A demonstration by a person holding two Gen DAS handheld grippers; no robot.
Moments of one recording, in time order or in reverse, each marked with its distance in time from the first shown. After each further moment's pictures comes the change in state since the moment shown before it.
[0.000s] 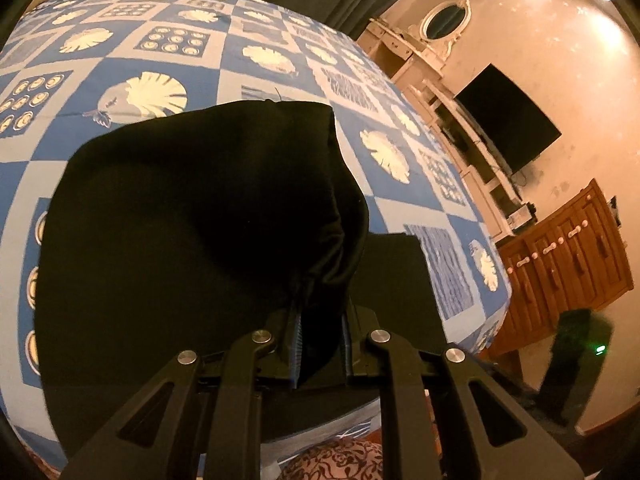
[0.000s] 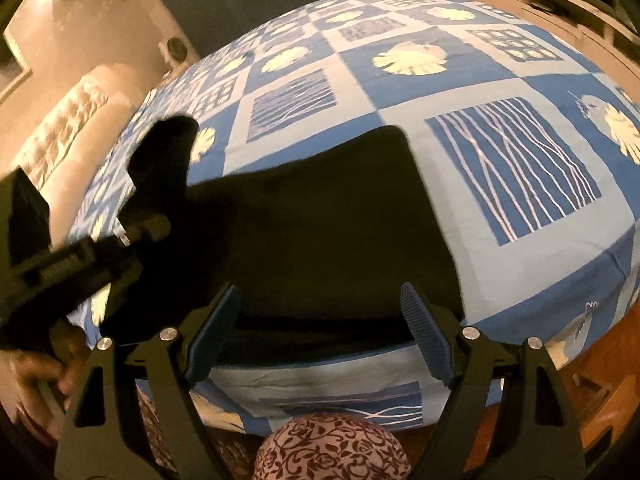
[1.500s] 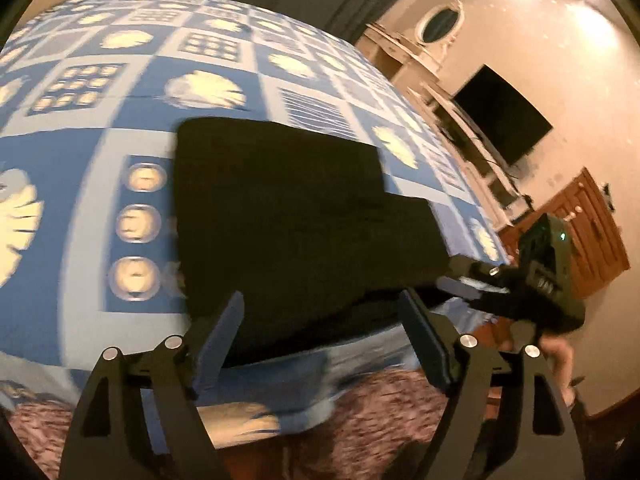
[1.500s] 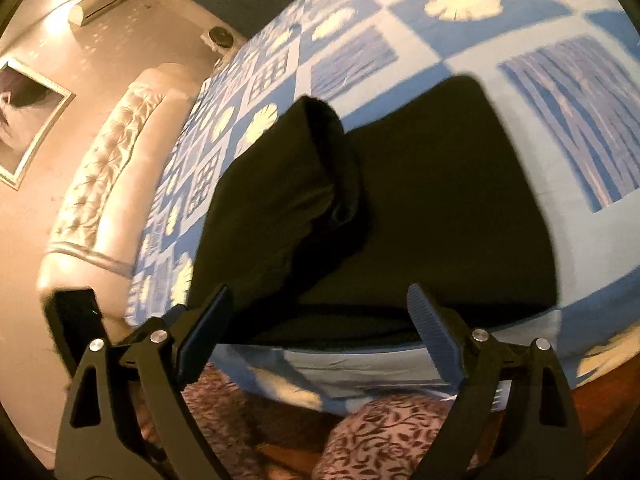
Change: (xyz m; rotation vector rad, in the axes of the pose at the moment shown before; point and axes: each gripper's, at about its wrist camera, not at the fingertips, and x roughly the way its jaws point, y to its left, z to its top) left arm -0.085 0.064 -0.052 0.028 -0.037 0.028; right arm 0.029 0.001 0.010 0.093 0.184 0.344
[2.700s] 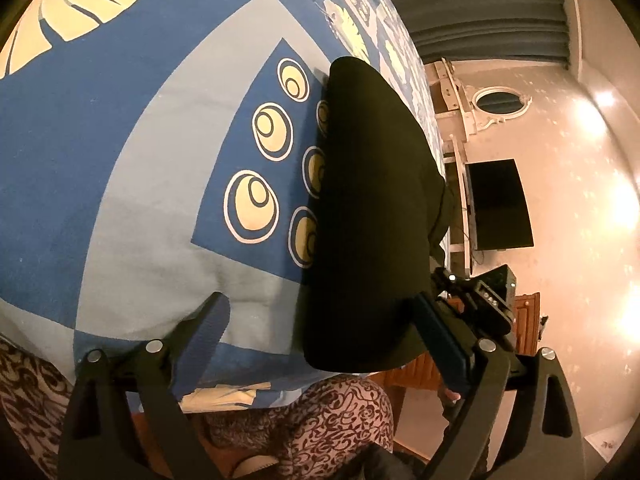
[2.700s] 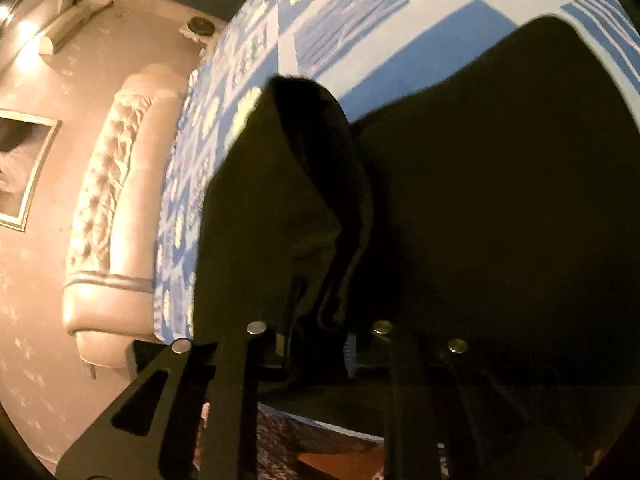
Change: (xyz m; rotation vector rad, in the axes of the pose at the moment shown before) left arm 0.029 0.127 -0.019 -0.557 0.114 -0.264; right arm 0.073 -0.001 0.046 0.130 0.086 0.066
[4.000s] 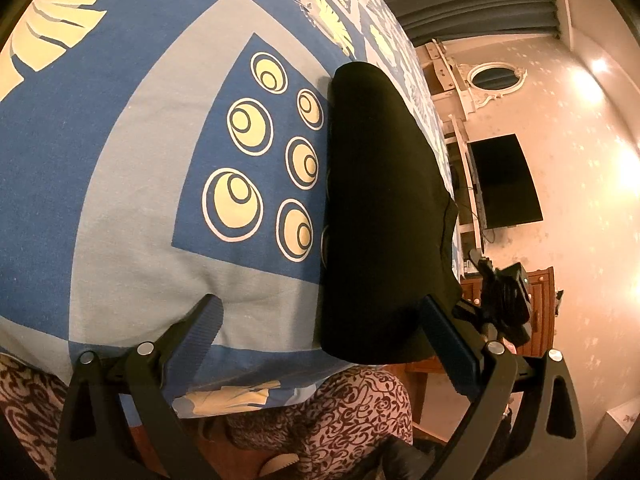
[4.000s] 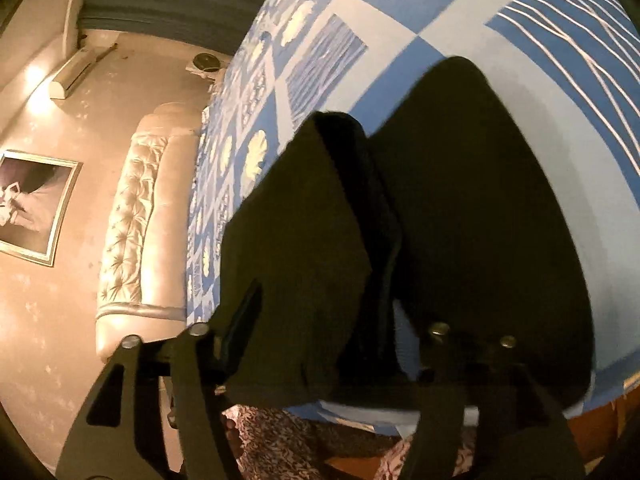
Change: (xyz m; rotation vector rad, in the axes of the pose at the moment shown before) left arm 0.005 -0.011 0.000 0.096 0.027 0.037; right arm -0.045 -0.034 0.003 0.097 -0.065 0.105
